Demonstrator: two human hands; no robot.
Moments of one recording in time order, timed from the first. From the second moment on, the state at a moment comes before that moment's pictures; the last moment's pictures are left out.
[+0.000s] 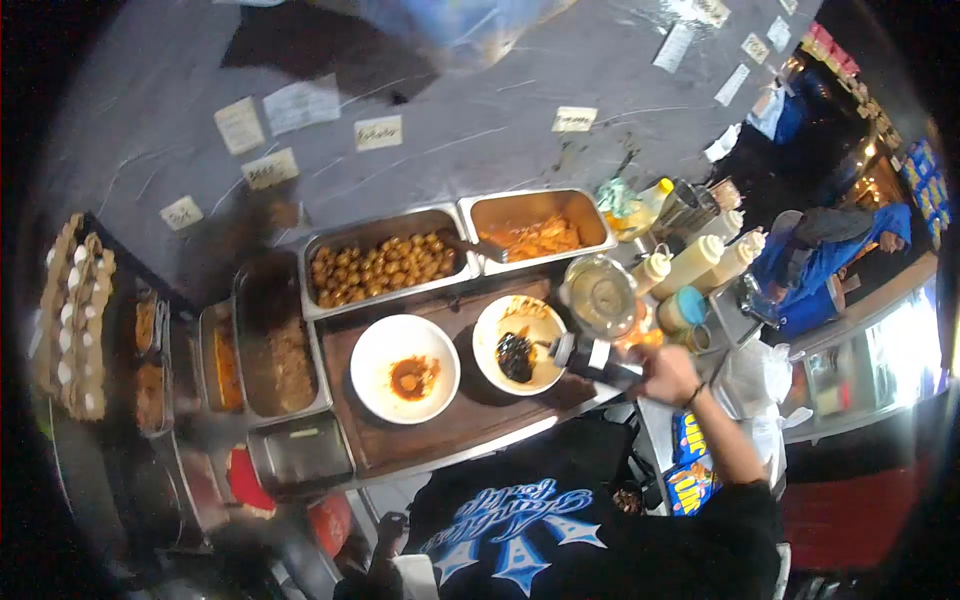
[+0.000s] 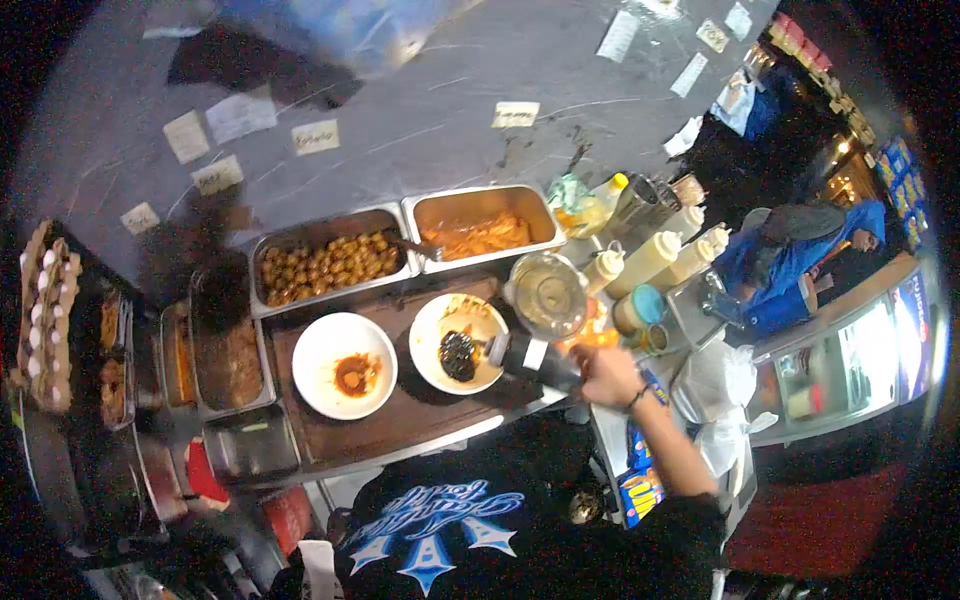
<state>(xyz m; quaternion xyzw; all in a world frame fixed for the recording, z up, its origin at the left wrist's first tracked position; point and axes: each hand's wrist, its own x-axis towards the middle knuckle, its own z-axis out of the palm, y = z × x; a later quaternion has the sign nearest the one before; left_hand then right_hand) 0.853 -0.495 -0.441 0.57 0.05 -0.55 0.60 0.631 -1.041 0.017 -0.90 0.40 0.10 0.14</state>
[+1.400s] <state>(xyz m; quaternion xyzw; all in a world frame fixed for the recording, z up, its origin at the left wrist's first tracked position) 0.728 -0.671 -0.342 0.83 0.03 -0.40 0.39 0.493 -1.553 -0.044 -0.69 0.64 -0.25 0.23</state>
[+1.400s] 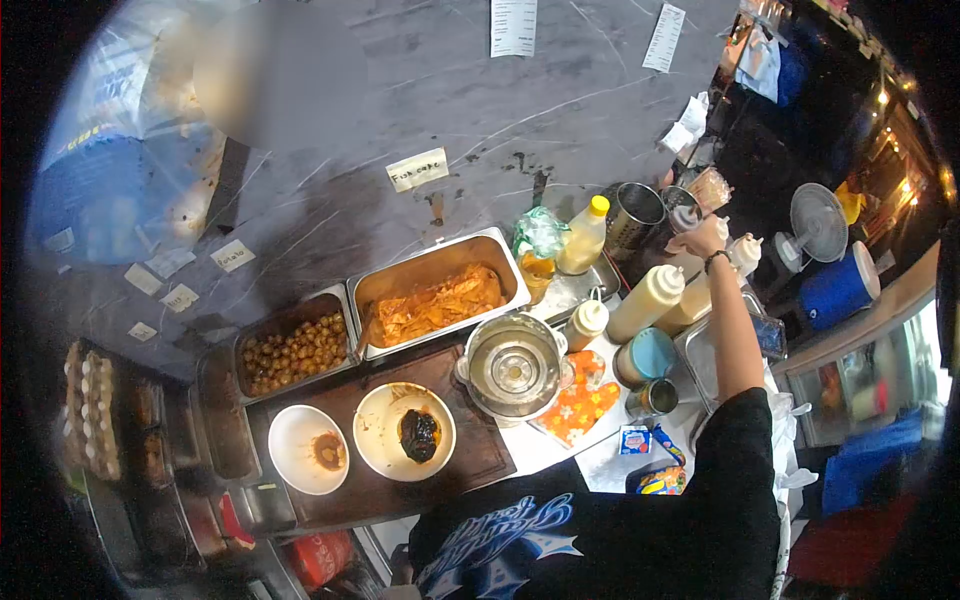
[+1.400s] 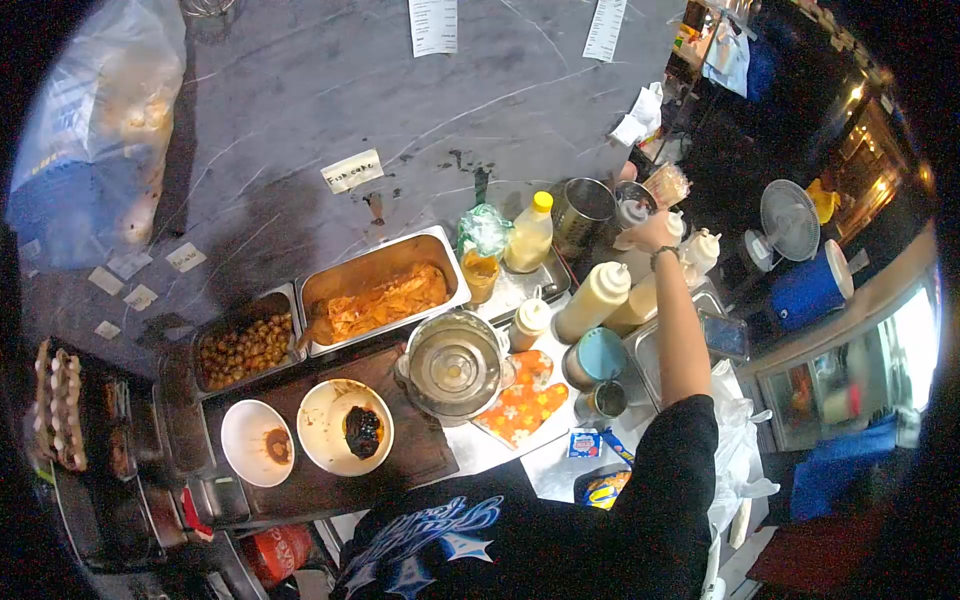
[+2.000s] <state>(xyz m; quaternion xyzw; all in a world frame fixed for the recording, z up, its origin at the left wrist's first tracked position) 0.688 -0.664 -0.338 0.83 0.06 -0.37 0.41 0.726 -1.402 -0.136 -0.81 0.50 -0.16 0.28</state>
